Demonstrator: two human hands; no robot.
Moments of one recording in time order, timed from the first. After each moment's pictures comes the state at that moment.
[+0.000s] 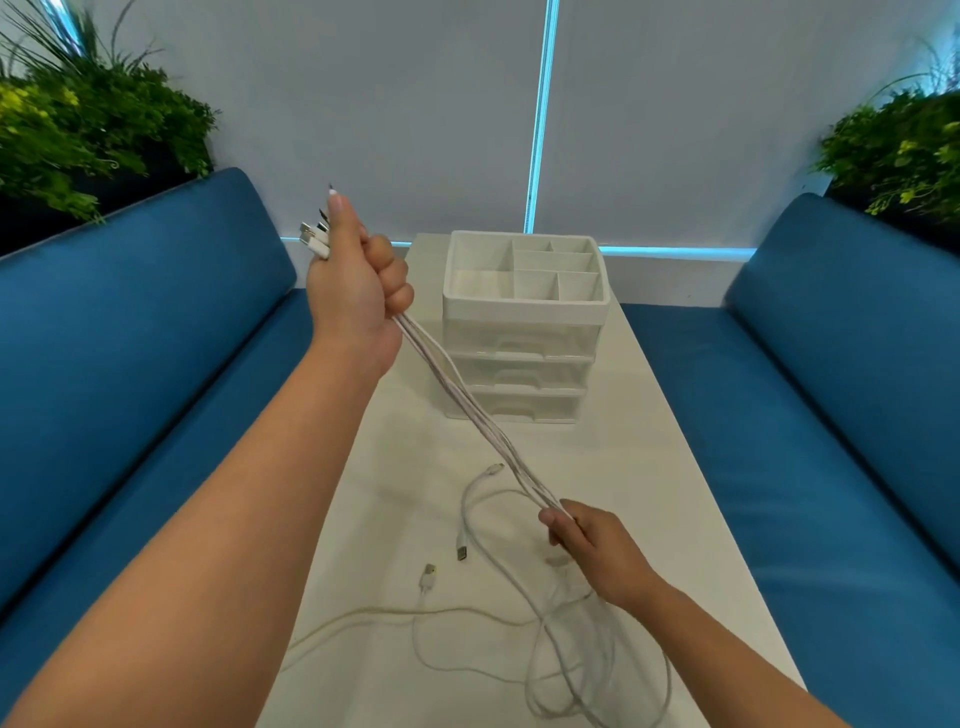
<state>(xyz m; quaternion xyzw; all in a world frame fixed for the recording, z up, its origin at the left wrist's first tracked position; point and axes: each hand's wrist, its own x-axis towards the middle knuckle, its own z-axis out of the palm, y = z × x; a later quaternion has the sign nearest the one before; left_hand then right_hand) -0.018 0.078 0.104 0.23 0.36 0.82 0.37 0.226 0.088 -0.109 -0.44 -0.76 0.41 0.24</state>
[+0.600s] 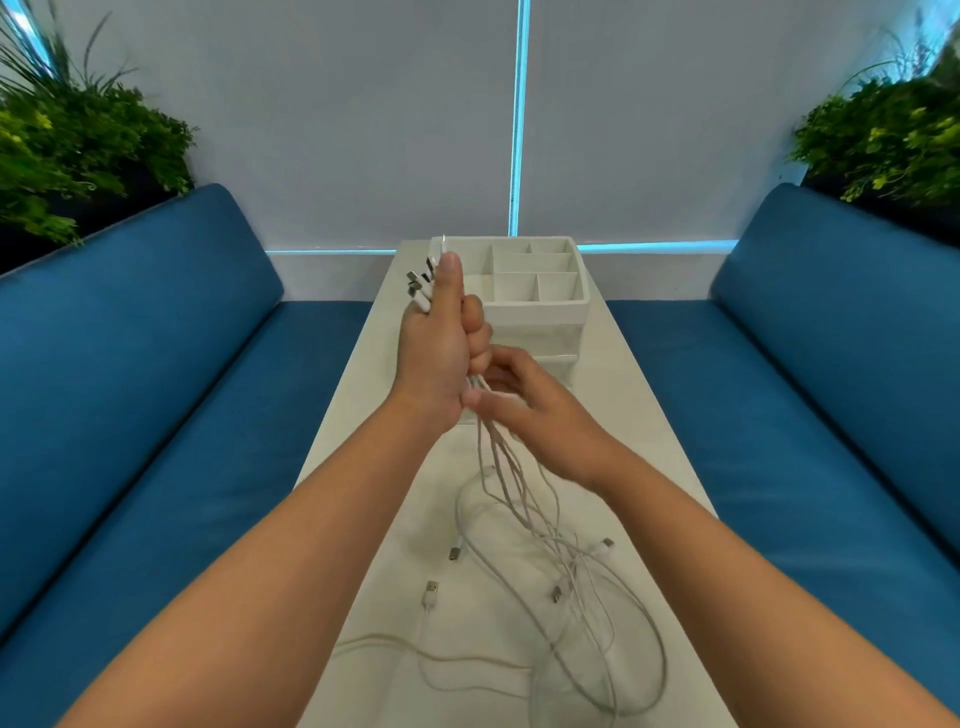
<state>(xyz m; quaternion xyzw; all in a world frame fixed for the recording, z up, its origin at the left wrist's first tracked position) 0.050 0.080 0.078 0.35 0.43 0.71 0.43 0.171 0.101 0.028 -0.30 -0.76 0.49 0.29</state>
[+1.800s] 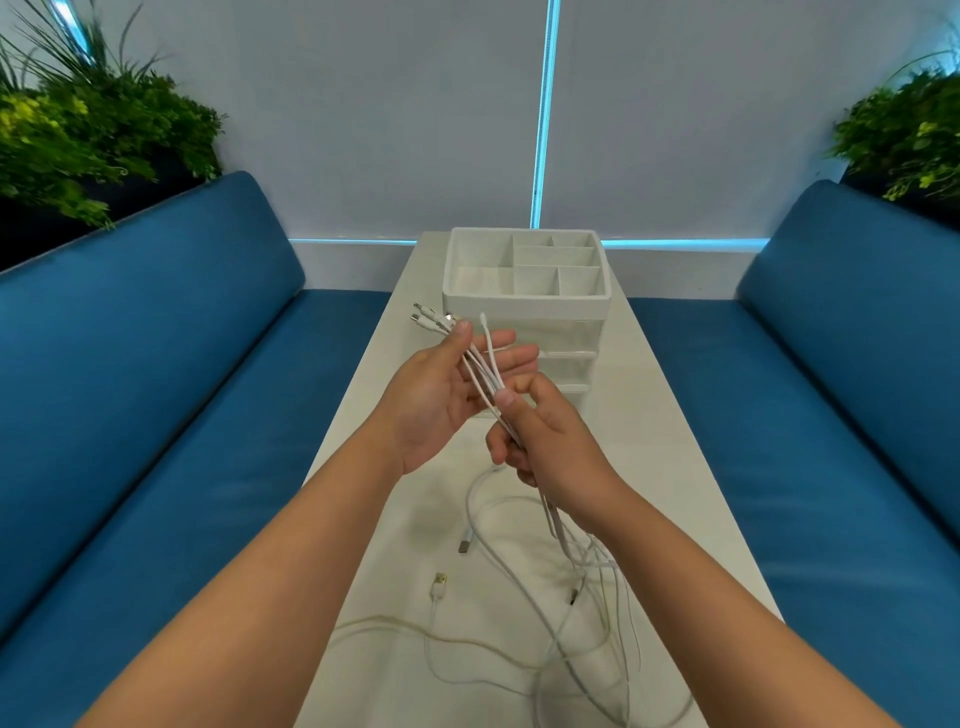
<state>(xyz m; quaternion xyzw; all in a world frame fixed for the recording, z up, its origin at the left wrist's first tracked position) 0.020 0.062 0.040 0.40 0.40 0.59 0.57 0.164 0.070 0.024 -0.31 -0.66 0.59 0.35</state>
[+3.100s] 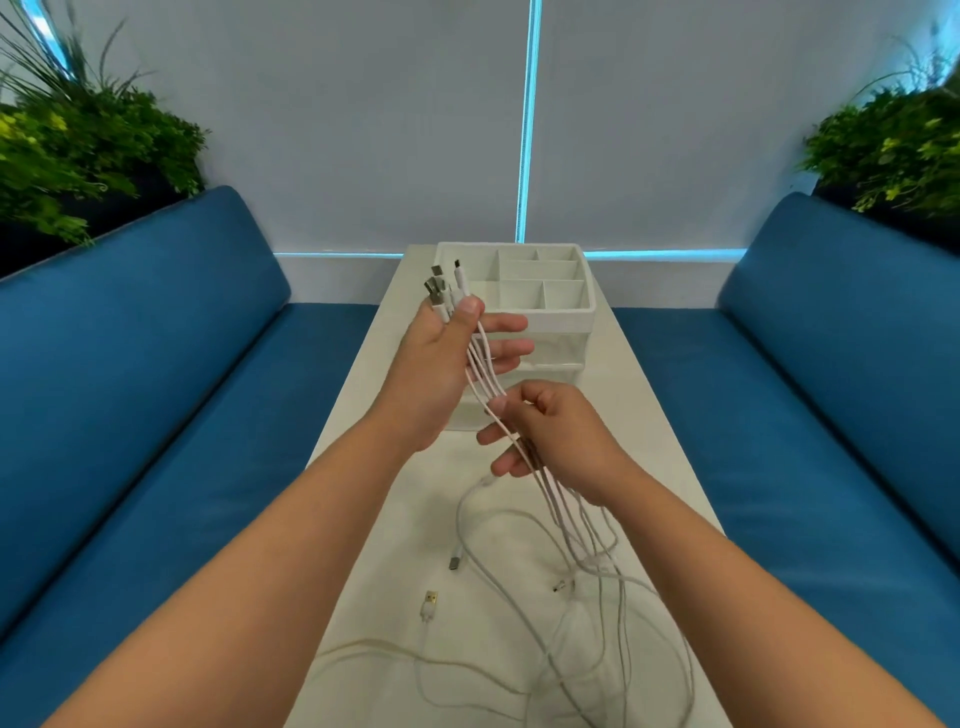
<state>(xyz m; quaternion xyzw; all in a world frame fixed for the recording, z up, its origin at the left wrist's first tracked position) 0.037 0.076 0.071 0.47 0.46 0.64 0.39 0.174 0.094 0.040 -0.40 -0.67 0.56 0.29</state>
